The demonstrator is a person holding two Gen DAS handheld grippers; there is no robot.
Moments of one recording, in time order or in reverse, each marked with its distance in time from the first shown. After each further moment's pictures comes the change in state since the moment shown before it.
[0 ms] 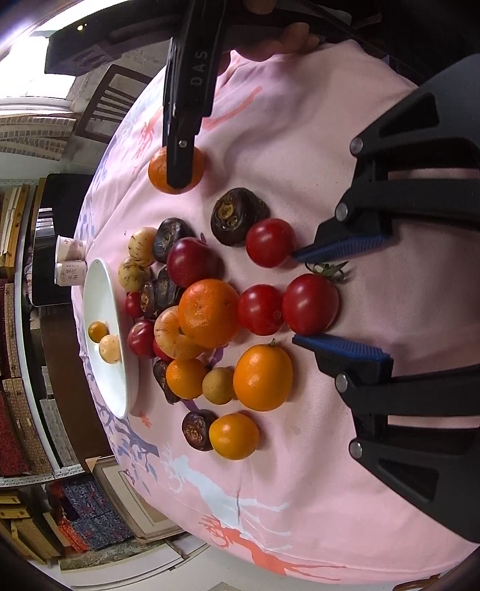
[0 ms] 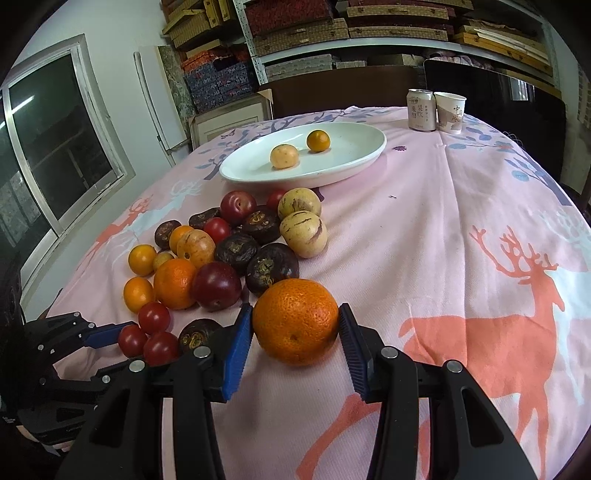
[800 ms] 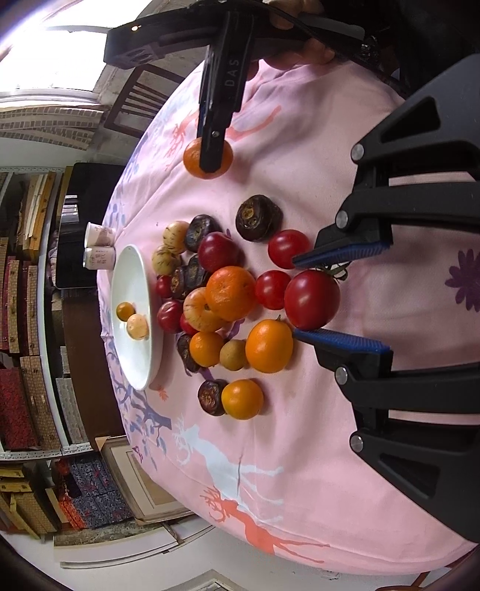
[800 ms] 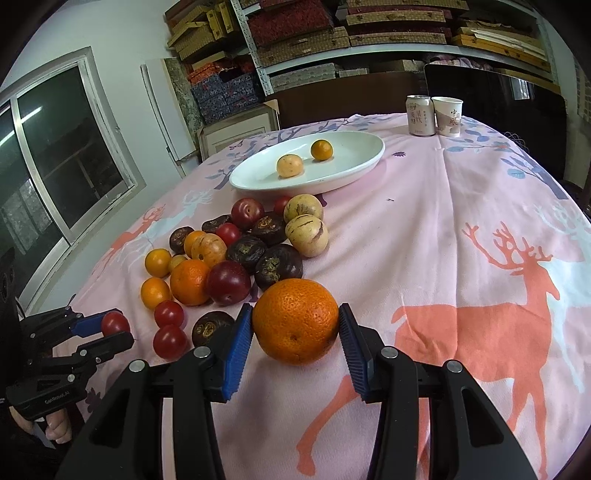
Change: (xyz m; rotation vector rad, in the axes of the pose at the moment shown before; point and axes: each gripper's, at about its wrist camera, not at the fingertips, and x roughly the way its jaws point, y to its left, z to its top) left arm -0.044 0.011 -0.005 -0.067 -0.094 0.023; right arm -0.021 -0.006 -0.009 0.014 -0.043 0.050
